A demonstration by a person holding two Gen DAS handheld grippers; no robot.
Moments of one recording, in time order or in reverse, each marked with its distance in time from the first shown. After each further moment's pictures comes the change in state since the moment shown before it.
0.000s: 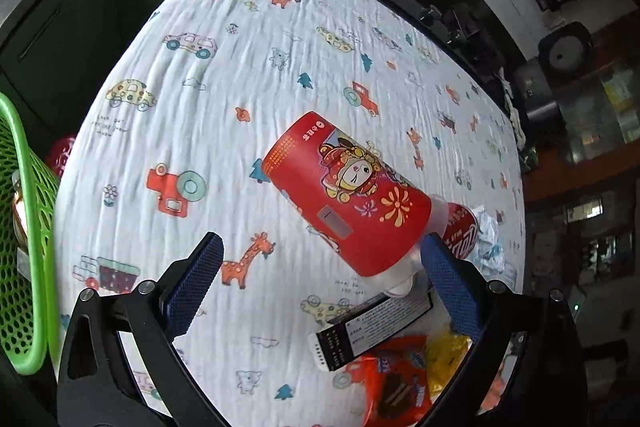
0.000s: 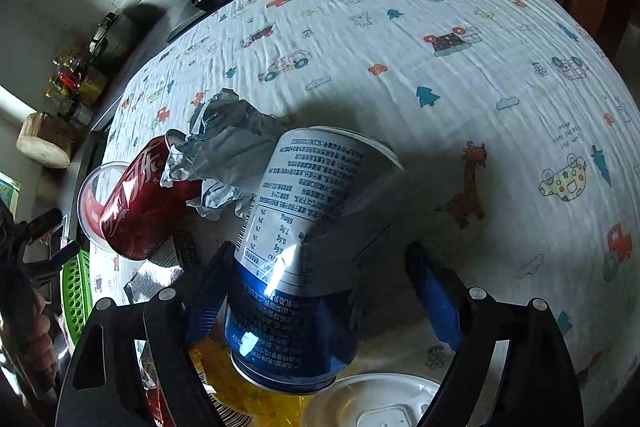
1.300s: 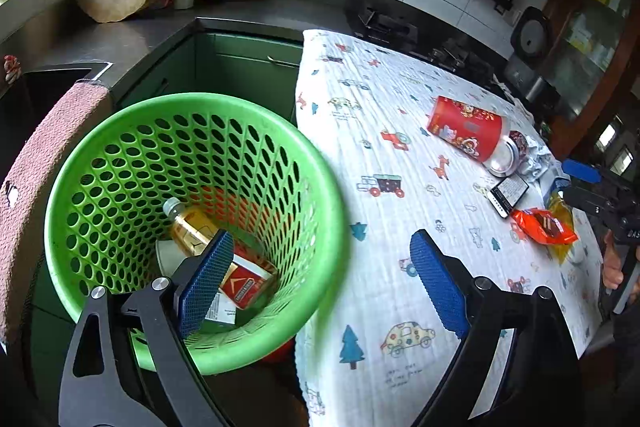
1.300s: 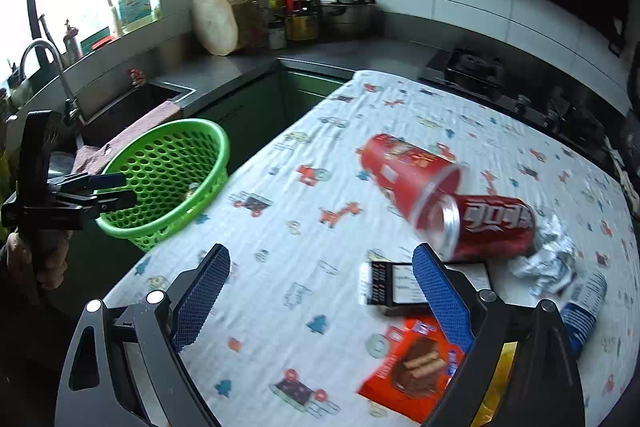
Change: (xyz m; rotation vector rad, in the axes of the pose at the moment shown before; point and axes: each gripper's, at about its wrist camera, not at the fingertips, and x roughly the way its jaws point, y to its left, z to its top) left arm -0.147 0.193 -0.119 0.331 -0.353 0.097; right arm -0.040 0.225 -0.128 -0.736 -0.268 0.073
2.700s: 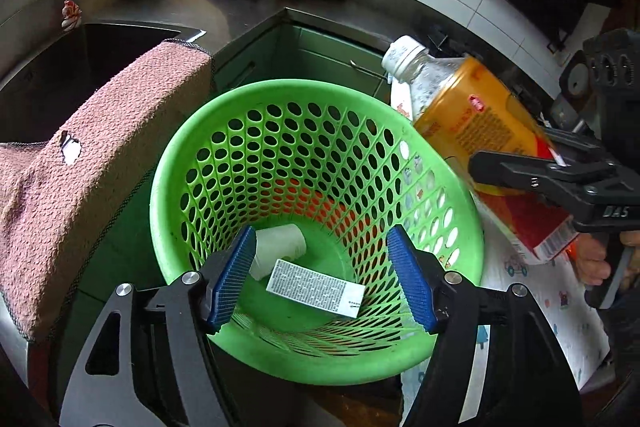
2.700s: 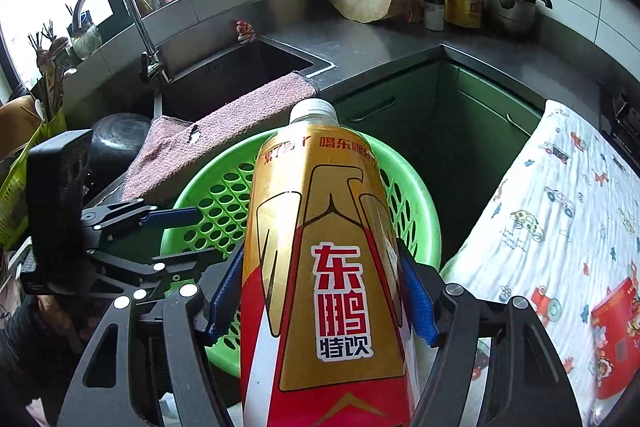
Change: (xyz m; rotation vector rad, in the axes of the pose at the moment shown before) left arm -0.022 0.120 -0.019 -0.162 -0.045 0.106; right arm 0.162 0.228 0.105 -0.264 0.137 0.402
